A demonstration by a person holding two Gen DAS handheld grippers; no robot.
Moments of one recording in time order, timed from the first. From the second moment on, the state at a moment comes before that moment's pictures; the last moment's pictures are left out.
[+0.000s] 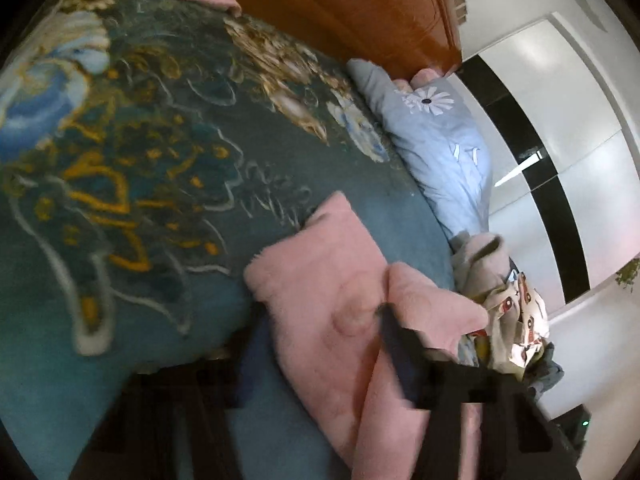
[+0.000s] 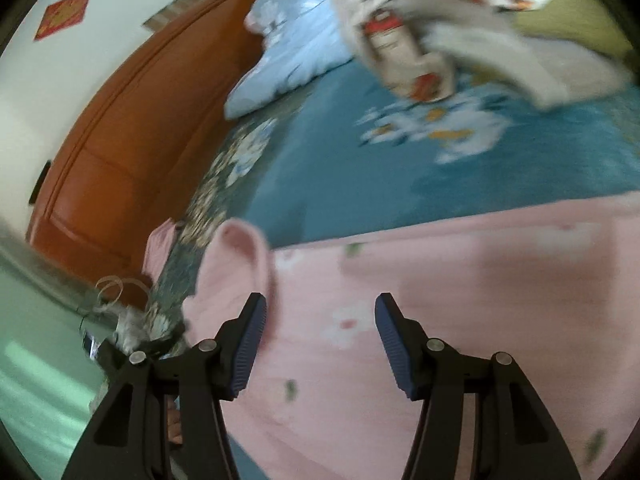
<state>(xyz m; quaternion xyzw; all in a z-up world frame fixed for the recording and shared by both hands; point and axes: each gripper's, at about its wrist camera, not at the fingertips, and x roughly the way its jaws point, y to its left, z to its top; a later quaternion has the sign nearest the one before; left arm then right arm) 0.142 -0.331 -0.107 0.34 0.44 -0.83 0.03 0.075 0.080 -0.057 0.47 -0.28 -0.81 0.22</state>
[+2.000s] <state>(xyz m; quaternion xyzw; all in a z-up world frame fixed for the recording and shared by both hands) 0.180 -0.394 -0.142 0.25 0.64 -0.73 -0.02 0.025 -0.177 -0.020 0.52 -0.14 -0.74 0.41</state>
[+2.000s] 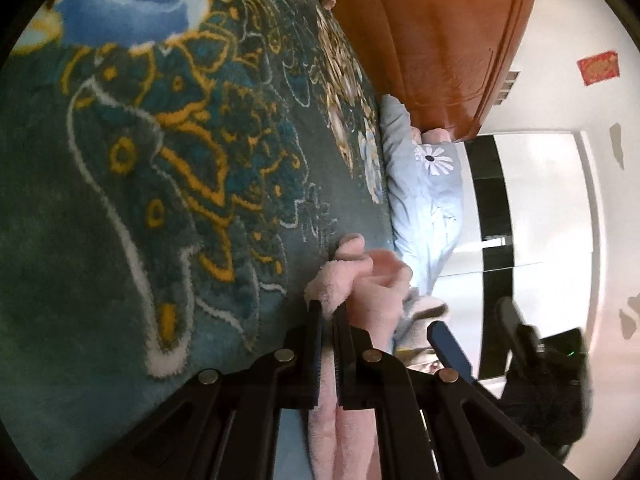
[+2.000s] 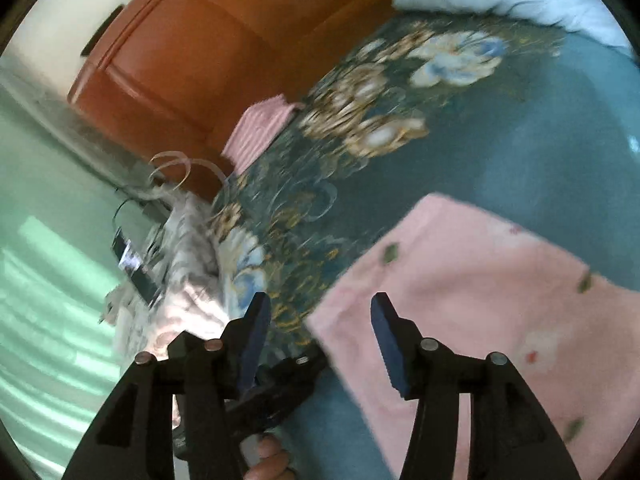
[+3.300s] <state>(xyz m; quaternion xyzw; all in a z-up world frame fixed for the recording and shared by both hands) 0.182 -0.383 -0.126 0.25 0.54 -0.80 0.08 0.080 0.120 -0.066 0.50 -0.31 -0.80 0.14</state>
